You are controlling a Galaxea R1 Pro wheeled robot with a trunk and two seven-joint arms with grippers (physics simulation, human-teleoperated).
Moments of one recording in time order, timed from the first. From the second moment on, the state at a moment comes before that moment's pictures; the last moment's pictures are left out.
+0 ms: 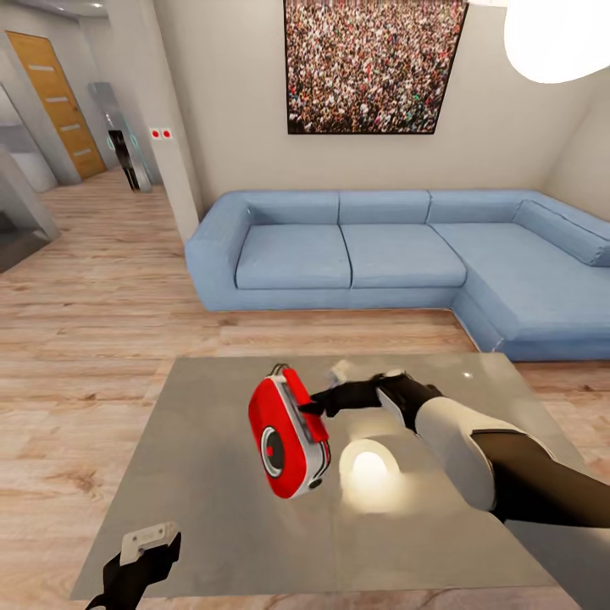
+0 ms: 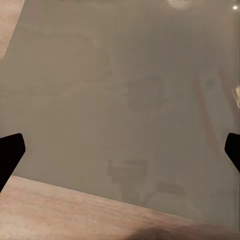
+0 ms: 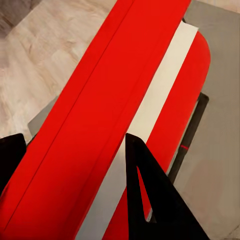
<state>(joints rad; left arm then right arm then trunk) -0.01 -0.01 0.19 -1.22 0.06 0.23 0.04 -1.21 0.09 -0.03 -0.03 0.34 0.06 0.93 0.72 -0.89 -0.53</state>
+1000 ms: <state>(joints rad) -0.01 -0.02 0.15 -1.23 0.06 0.24 -0.08 -1.21 0.03 -0.02 -0.04 0.36 0.05 1.18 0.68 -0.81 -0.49</state>
